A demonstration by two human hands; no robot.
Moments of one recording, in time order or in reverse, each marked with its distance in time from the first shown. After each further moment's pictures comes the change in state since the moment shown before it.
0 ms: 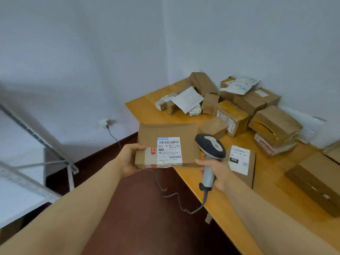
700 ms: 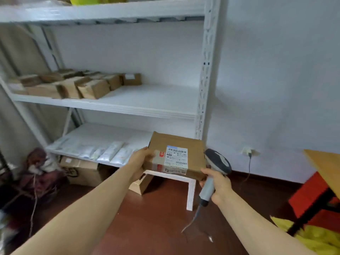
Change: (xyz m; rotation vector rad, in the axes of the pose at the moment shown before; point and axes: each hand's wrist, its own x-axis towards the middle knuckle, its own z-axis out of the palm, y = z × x) left_hand -0.359 -0.049 -0.518 -0.292 0.782 0.509; right_hand -0.225 0.233 0.531 -0.210 -0.558 0.151
